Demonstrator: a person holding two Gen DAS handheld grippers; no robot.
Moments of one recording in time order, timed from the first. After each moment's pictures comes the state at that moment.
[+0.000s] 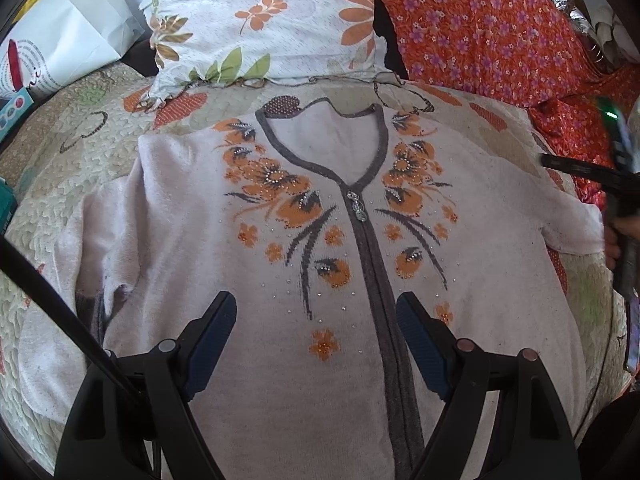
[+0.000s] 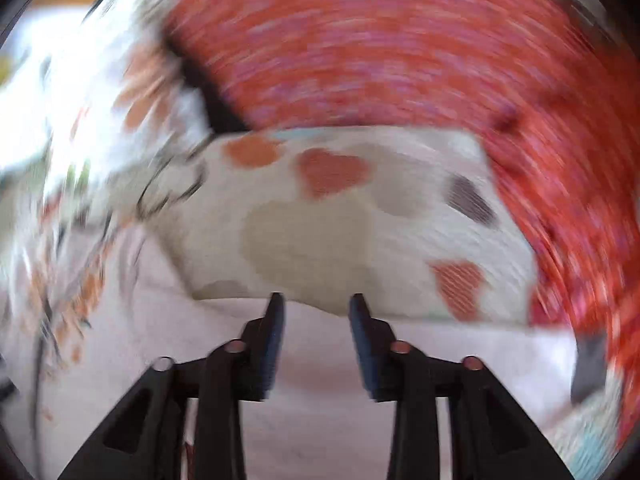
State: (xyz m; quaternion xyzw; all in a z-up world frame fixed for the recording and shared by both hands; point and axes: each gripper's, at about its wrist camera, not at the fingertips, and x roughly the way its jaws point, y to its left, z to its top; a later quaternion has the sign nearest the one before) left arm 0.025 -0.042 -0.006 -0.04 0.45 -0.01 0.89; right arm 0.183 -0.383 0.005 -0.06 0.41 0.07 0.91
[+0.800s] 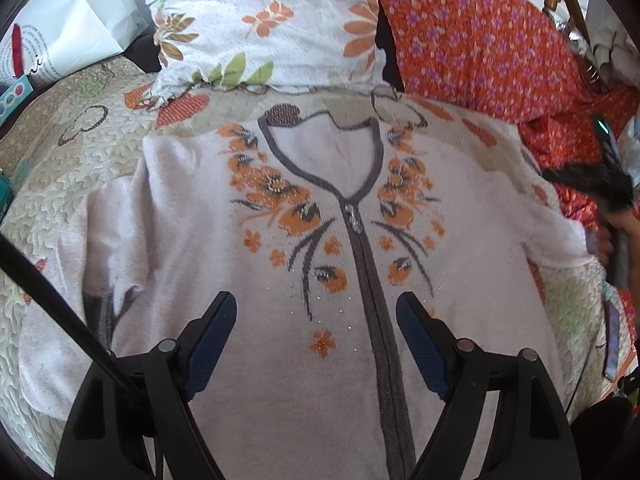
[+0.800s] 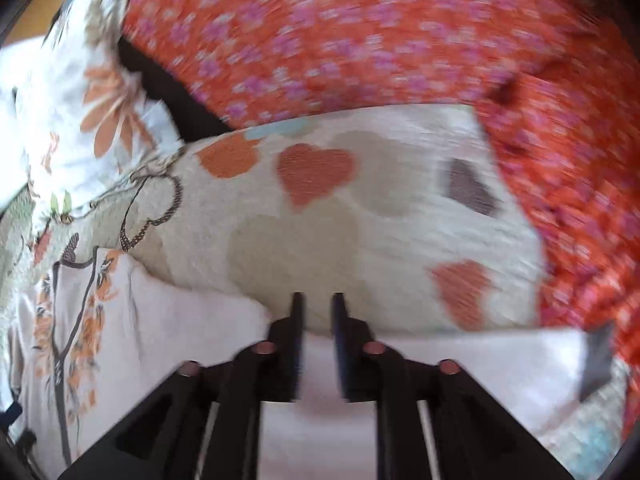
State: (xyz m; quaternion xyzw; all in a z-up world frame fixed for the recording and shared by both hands) left arm 0.016 -0.026 0.014 -0.07 0.44 -0.03 0.90; right arm 0.165 -0.437 0.041 0.07 0.45 -0.02 0.89
